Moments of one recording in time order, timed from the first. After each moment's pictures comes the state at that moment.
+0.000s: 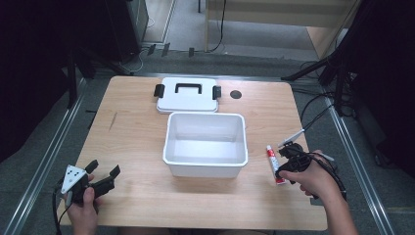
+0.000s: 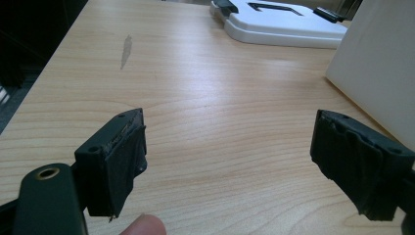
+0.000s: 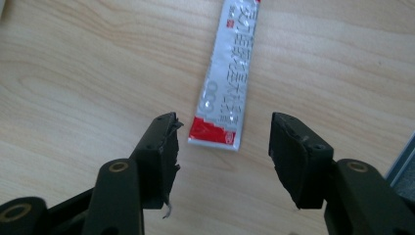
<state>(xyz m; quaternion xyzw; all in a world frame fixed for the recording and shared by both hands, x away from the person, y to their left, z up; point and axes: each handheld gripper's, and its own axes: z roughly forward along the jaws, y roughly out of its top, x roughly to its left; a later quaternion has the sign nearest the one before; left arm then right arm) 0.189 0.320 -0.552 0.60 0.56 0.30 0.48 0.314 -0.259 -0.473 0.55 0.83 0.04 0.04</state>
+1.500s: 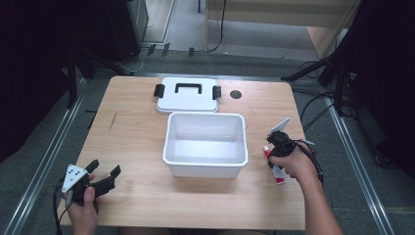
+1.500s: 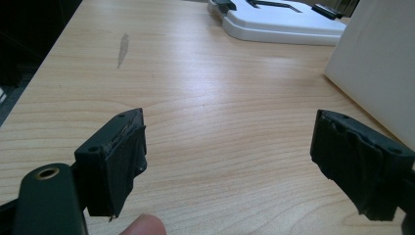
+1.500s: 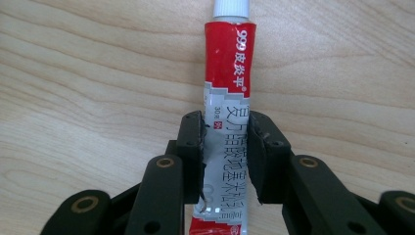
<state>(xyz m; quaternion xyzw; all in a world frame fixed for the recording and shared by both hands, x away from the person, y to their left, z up) 0.191 0.320 -0.552 0.61 0.56 0.30 0.47 0.367 -0.238 -0.499 0.57 0.82 0.02 0.02</state>
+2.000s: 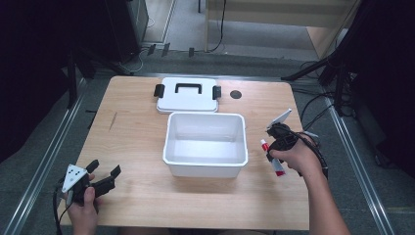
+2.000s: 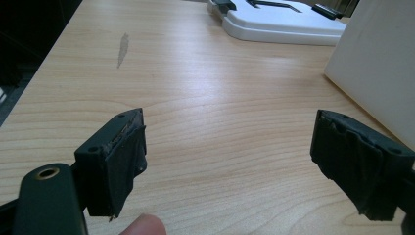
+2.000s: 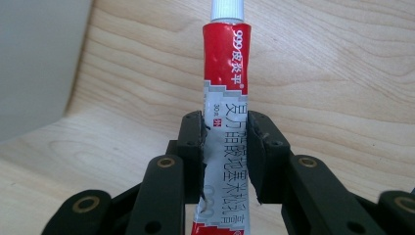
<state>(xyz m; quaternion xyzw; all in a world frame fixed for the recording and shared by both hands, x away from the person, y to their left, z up) 0.191 0.320 -0.552 0.61 0.56 0.30 0.47 0.365 -0.228 -0.457 0.55 0.83 0.05 0.02</state>
